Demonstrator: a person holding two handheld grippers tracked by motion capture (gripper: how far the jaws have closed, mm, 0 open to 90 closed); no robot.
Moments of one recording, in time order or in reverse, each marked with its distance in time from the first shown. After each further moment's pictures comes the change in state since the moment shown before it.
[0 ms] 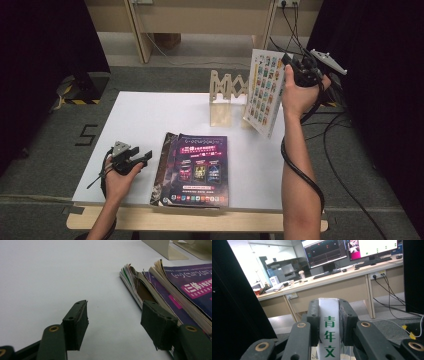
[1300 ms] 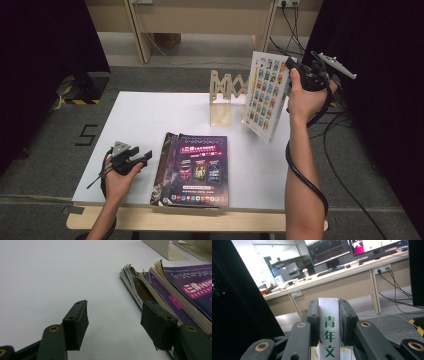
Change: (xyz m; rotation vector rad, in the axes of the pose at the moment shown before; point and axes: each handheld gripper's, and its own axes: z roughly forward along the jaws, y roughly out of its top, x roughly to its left) left arm 0.000 0.000 -0.001 -0.005 0.003 -0.007; right arm -0.009 0.001 -0.018 0.022 0.036 0.054
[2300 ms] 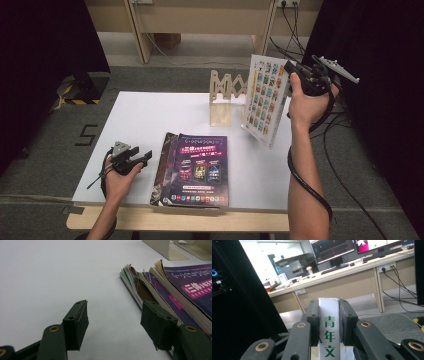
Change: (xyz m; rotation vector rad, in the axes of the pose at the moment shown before) left arm 0.000 0.000 0.000 -0.002 0.003 0.006; right arm 0.009 -0.002 -0.017 0.017 0.028 -0.005
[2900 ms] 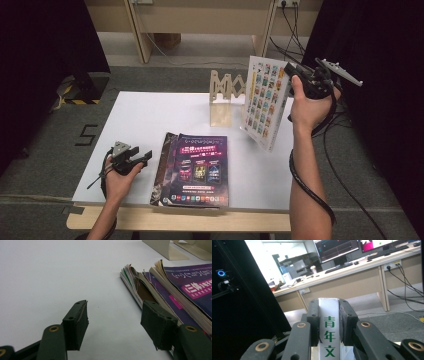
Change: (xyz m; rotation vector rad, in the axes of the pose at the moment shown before) left arm 0.000 0.000 0.000 0.000 0.003 0.005; right arm 0.001 -0.001 -0.012 0.008 0.031 0.013
